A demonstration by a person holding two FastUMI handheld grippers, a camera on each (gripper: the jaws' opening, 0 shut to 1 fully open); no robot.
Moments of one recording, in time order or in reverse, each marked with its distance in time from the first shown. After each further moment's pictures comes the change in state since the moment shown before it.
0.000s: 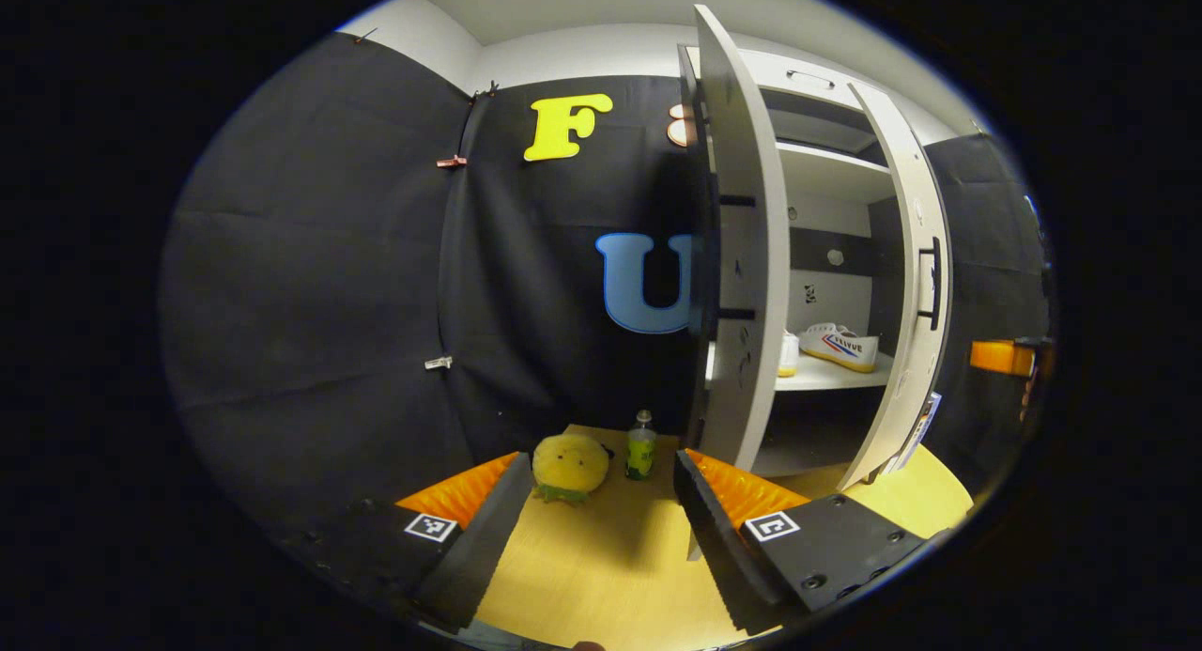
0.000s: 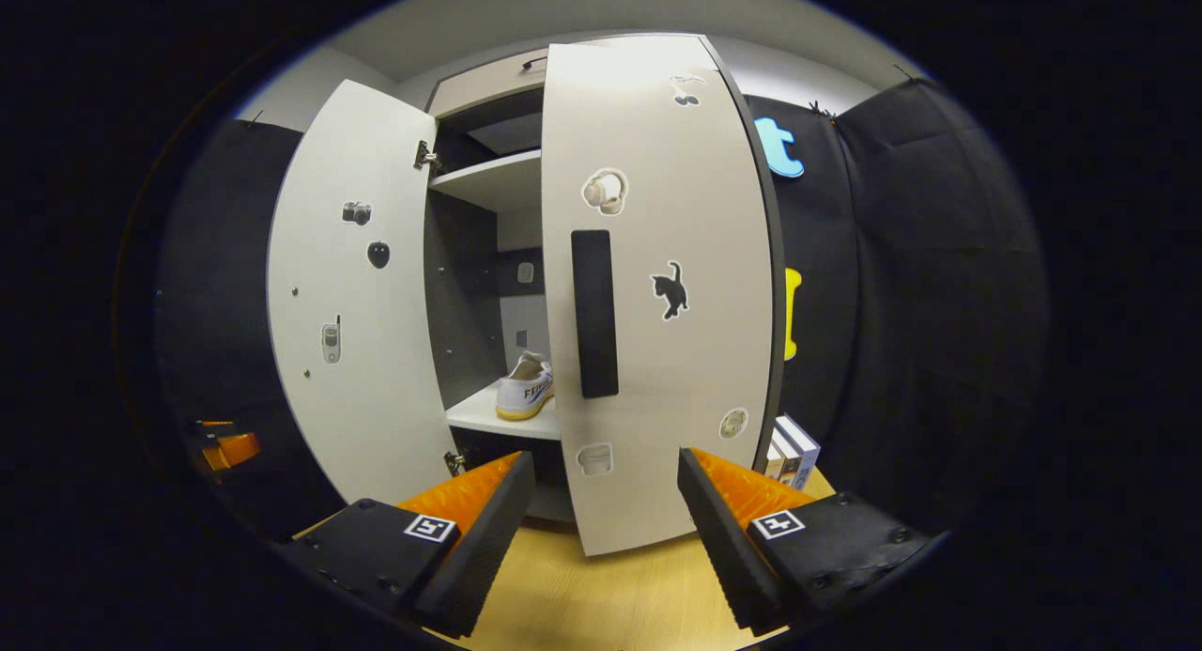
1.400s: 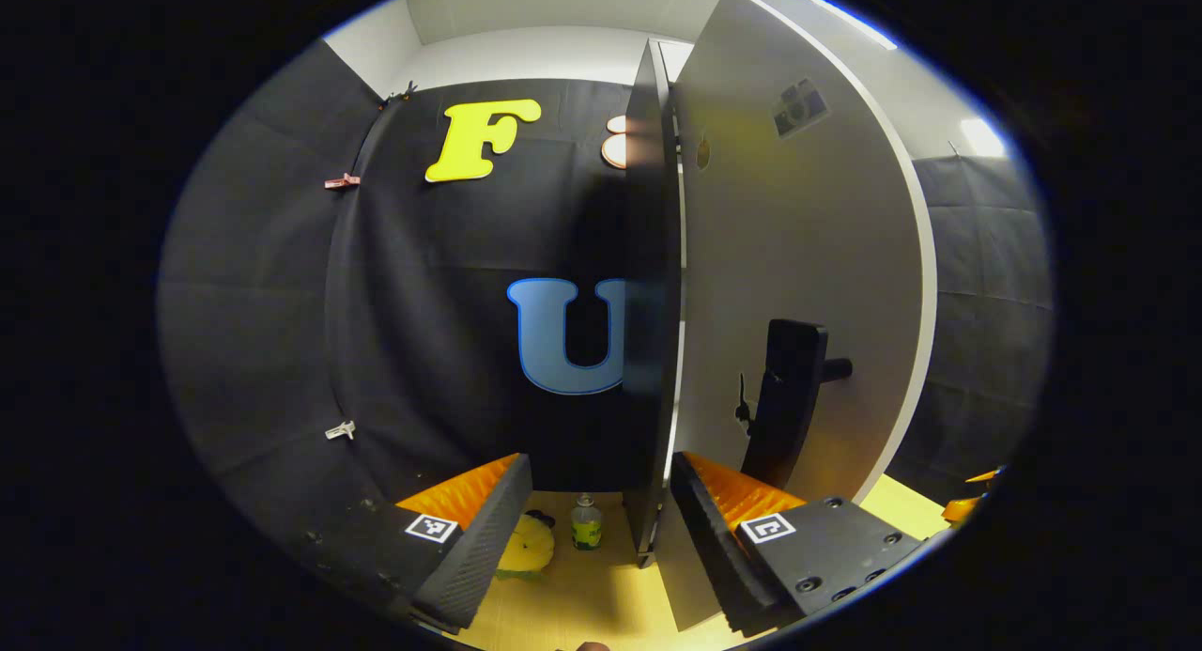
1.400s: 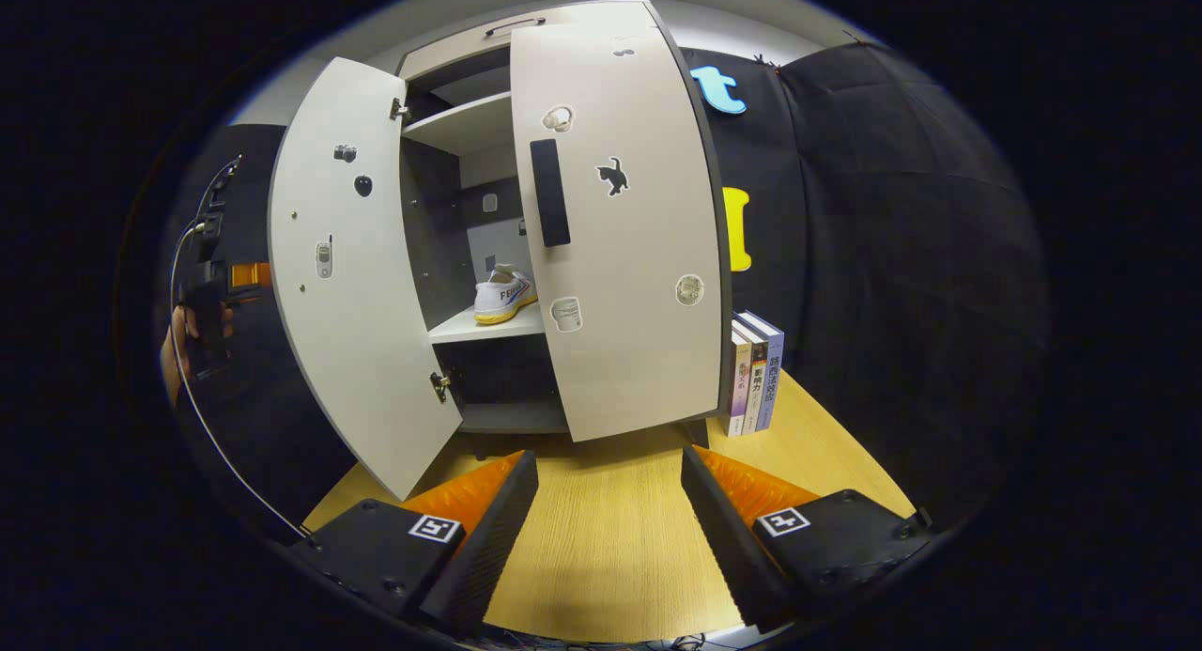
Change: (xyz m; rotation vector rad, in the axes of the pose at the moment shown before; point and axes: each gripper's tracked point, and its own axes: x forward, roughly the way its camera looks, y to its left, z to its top) left arm 0.119 -0.039 0.112 0.037 -0.036 -0.302; right arm -0.069 -0.012 -0.107 0.082 0.157 -0.141
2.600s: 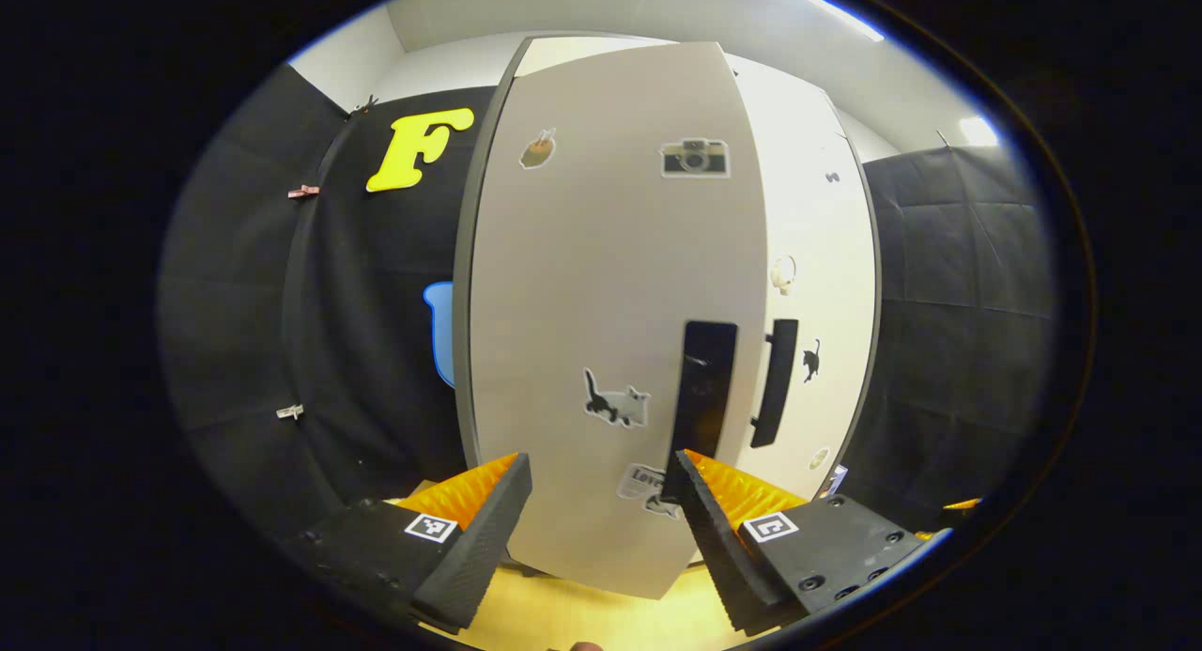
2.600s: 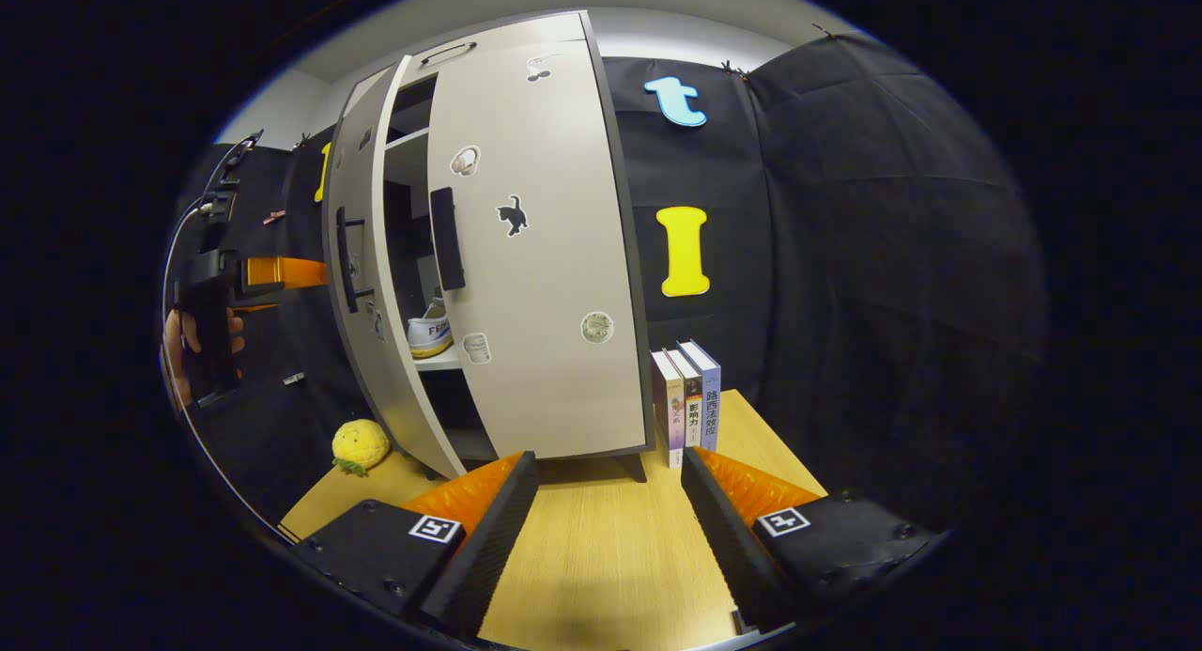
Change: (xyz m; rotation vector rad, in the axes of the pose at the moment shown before) left arm 0.037 -0.223 0.000 -0.027 -0.020 0.016; right arm 0.019 -0.121 0.046 0.005 -0.067 -0.030
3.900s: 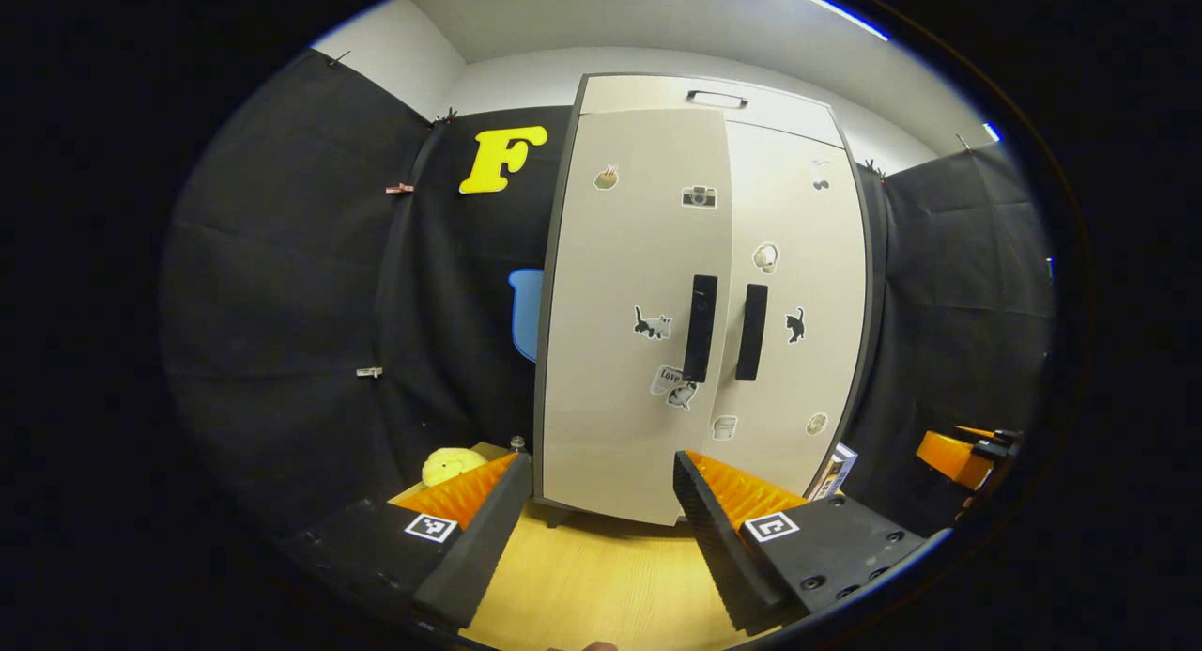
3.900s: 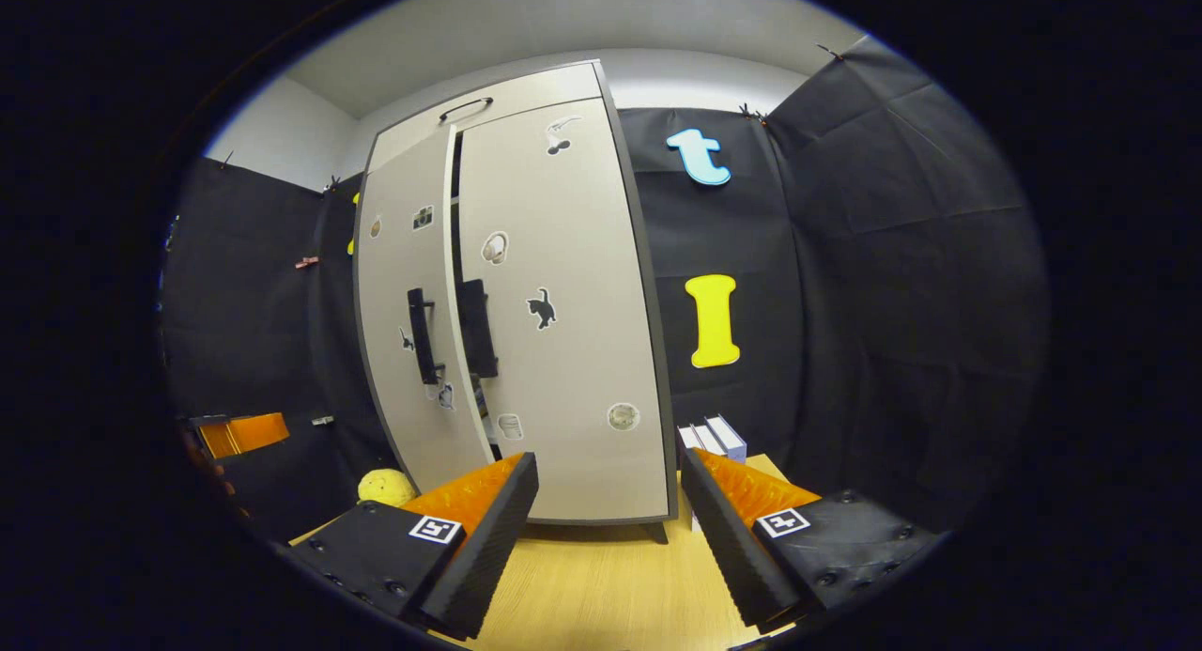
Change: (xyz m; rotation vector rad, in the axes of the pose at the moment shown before) left arm -0.145 -0.007 -0.061 -0.049 -0.032 0.194; right arm -0.013 0.029 0.080 0.002 -0.196 0.103
